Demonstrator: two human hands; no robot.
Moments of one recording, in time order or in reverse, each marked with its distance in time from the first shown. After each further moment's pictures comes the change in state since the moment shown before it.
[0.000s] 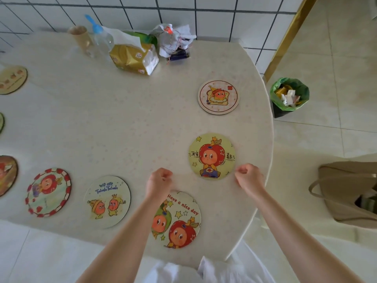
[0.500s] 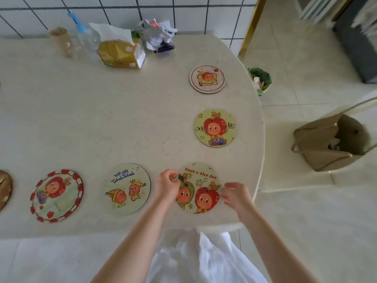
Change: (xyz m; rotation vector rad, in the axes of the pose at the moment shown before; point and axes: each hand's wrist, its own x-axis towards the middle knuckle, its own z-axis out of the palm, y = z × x) left_hand -0.044 -0.082 -0.044 -0.009 -0.222 0.193; right_hand -0.169 0.033 0.110 0.479 0.015 0.444
